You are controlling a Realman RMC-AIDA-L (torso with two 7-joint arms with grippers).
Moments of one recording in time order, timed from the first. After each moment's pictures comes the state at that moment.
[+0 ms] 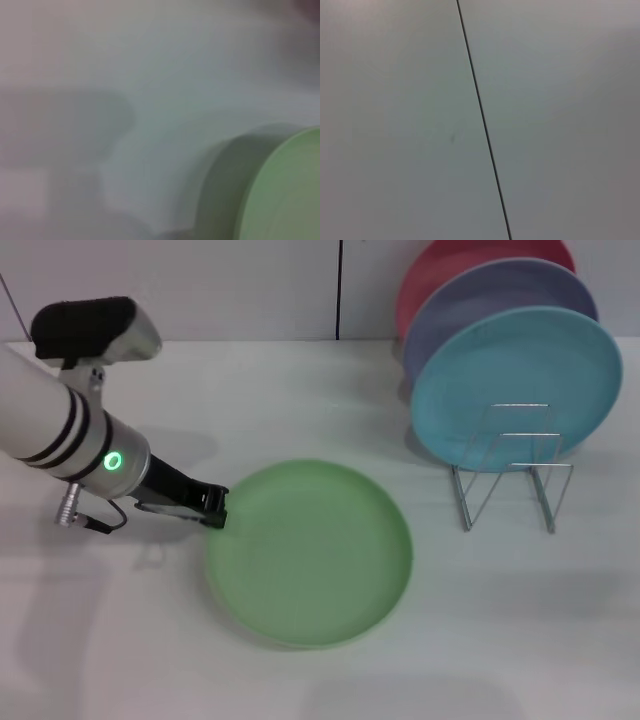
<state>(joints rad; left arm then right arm) -0.74 -2.07 1.30 0.94 -0.62 -1.25 0.27 0.51 2.05 0.55 -0.05 -1.59 -1.52 0.36</state>
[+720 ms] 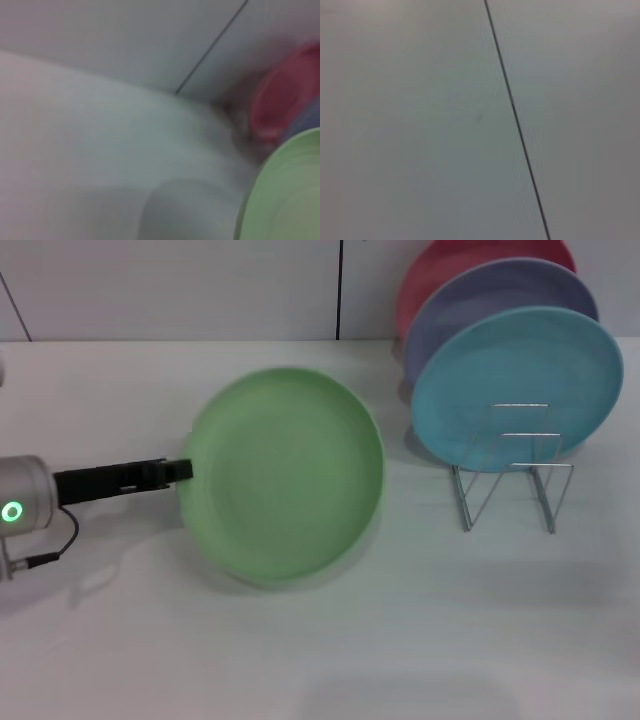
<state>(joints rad) -0.38 -2.07 1.17 0.96 -1.22 -1.03 0.86 0.53 2.06 0.49 -0.04 -1.59 -1.48 0.36</state>
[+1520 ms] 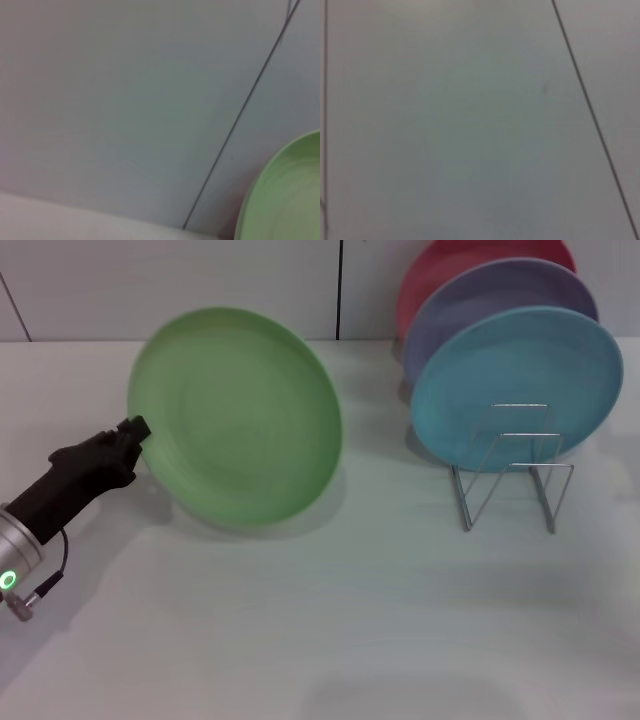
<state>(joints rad) -0.37 -2.08 1.20 0.34 -2.29 -1.09 2.09 0.52 2.08 0.32 0.02 -1.59 -1.50 0.36</state>
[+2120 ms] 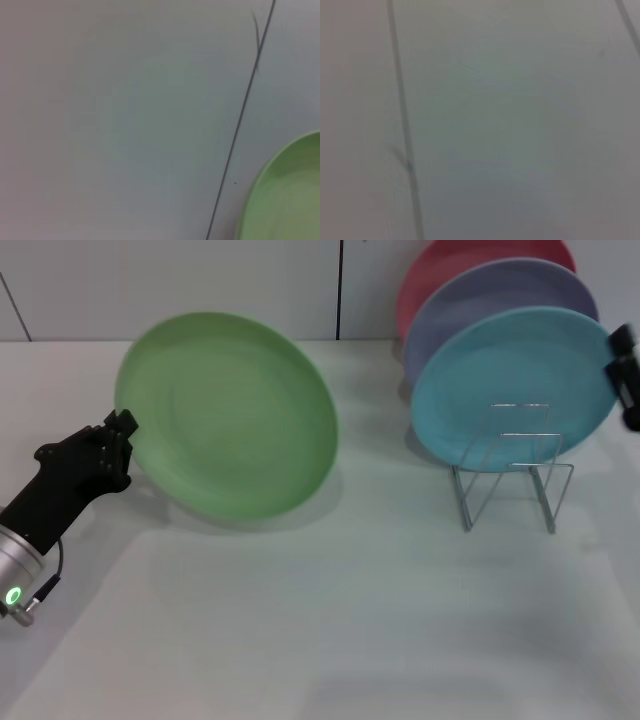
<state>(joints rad) -0.43 -2.08 1.19 0.13 -2.47 -1.24 2.42 0.42 2.08 0.22 0.16 -1.67 -1.56 0.28</state>
